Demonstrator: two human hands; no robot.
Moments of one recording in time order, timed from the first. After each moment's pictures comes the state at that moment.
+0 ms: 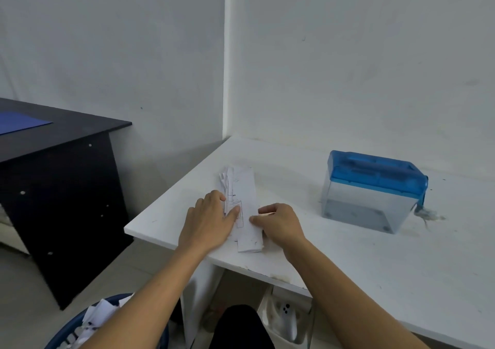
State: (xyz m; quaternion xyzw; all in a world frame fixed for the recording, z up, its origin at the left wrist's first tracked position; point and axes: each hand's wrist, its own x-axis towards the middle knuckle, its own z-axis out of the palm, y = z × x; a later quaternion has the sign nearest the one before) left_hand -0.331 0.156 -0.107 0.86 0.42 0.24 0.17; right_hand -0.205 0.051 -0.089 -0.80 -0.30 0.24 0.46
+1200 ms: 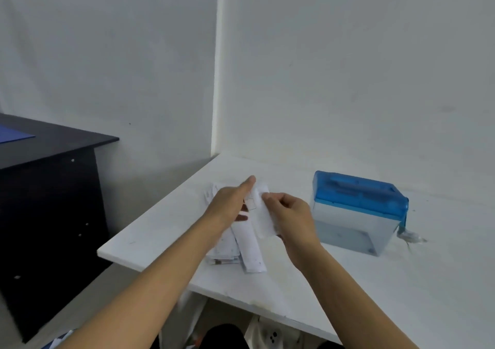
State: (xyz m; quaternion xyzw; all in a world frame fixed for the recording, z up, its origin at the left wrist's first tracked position) left_hand -0.284 0.118 -0.018 0.68 0.32 0.28 0.60; right_hand -0.183 0.024 -0.038 -0.67 -0.31 0.19 0.65
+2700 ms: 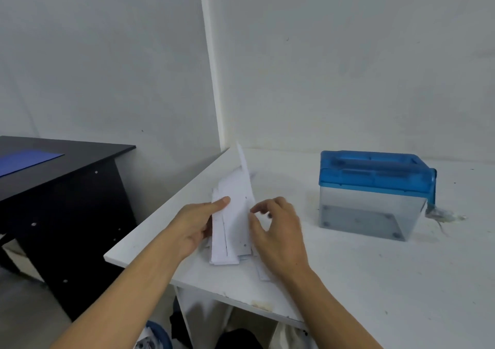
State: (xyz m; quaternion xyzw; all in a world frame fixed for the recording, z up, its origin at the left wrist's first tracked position) left_hand -0.306 0.148 -0.054 0.53 0.41 0.27 0.69; right_hand -0.182 0.031 -0.100 -0.75 -0.45 -0.02 0.49
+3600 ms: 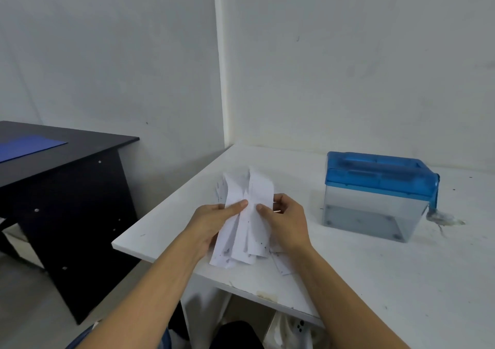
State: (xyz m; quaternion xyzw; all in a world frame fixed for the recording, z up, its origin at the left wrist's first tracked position) left_hand -0.304 0.136 -0.073 0.57 0.41 0.26 0.66; right_hand -0.166 0.044 -0.094 -0.68 -0.34 0.19 0.63
